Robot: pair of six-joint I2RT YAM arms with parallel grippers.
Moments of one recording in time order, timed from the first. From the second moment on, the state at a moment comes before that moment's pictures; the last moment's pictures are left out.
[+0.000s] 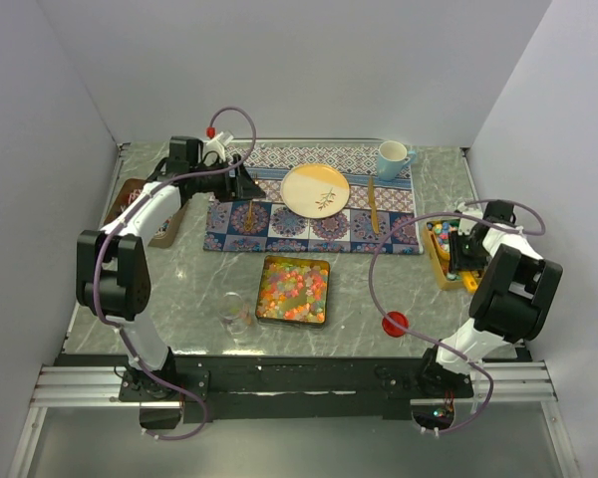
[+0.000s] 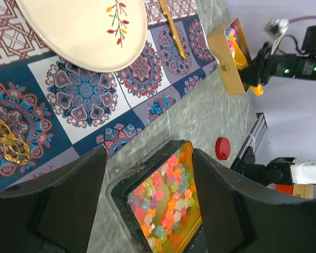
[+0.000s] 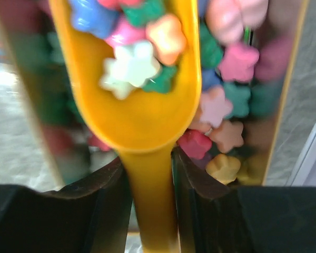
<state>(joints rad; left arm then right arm) -0.15 1.77 1.39 -0.28 0.83 -0.35 -0.45 1.63 0.97 -0.58 -0.18 -0.46</state>
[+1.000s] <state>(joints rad) -0.17 1.80 1.42 -0.29 0.82 -0.34 -0.52 1.43 0.84 -0.51 -0.20 -0.47</state>
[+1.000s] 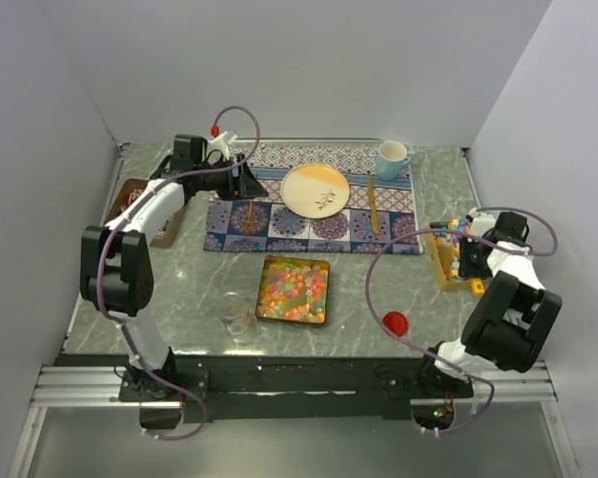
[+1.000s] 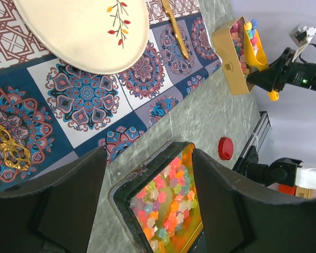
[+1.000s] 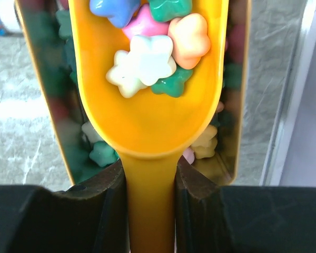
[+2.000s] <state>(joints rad) -0.01 1.54 1.37 -0.29 0.81 -0.34 -0.12 1.19 1.19 -0.70 -0.74 -0.58</state>
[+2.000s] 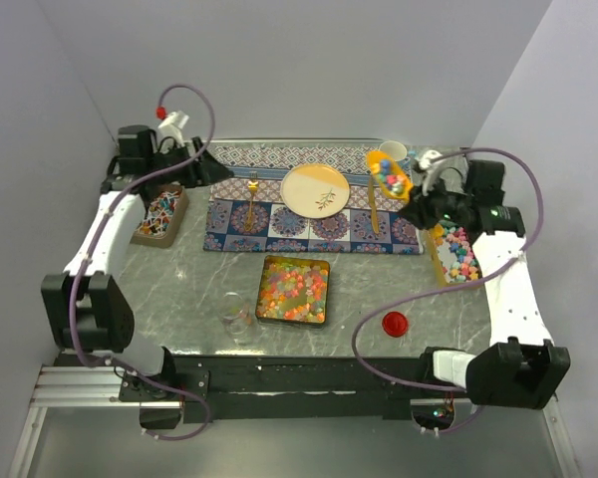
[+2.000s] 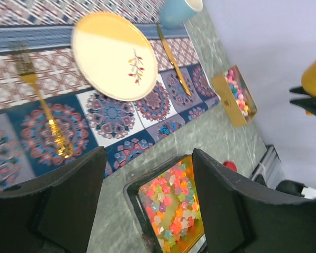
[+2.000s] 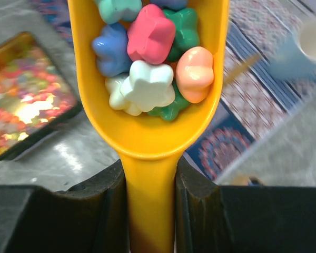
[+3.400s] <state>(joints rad) 0.35 1.04 1.04 -0.41 0.46 -0.37 0.97 1.91 1.98 -1.37 -0.14 -0.95</state>
